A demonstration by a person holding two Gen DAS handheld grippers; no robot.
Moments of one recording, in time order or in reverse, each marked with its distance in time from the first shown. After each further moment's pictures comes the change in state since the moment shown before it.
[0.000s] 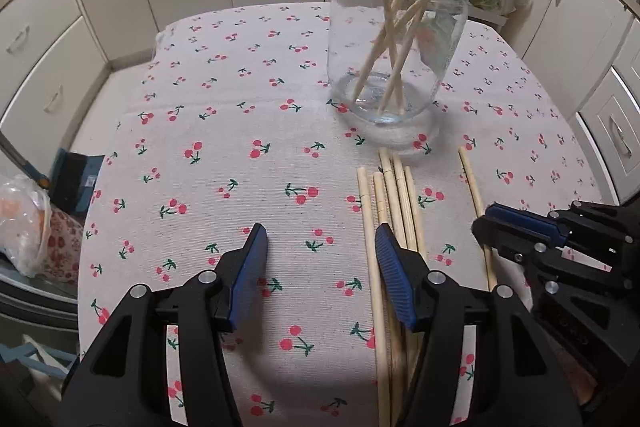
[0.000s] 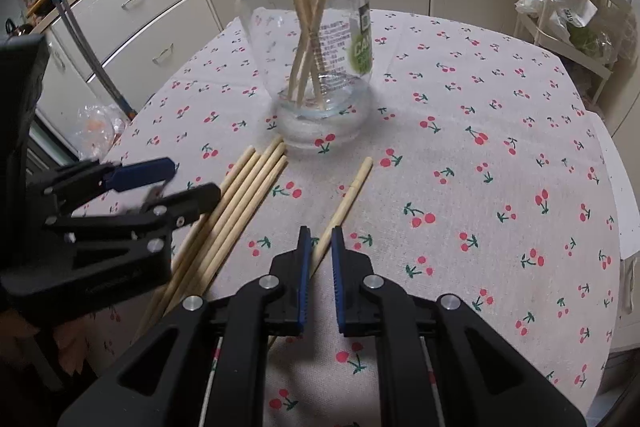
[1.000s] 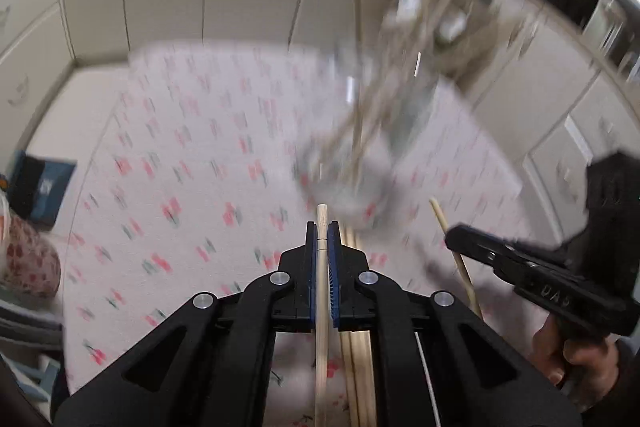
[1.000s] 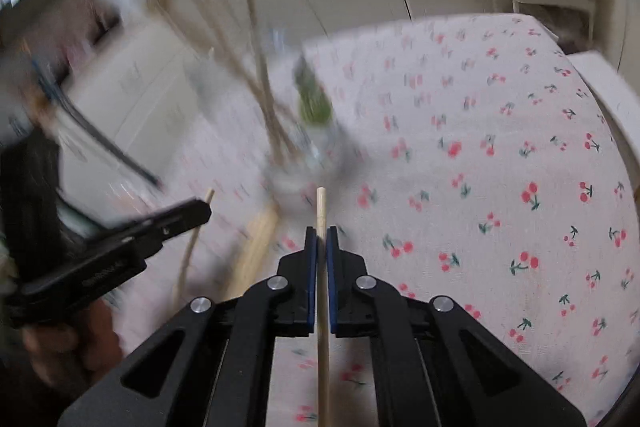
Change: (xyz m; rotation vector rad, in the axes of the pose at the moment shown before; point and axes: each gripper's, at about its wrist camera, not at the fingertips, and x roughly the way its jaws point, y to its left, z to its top) left arm -0.039 0.025 0.038 -0.095 -0.158 -0.248; right arm -0.037 -0.056 0.014 0.348 -0.193 0.218
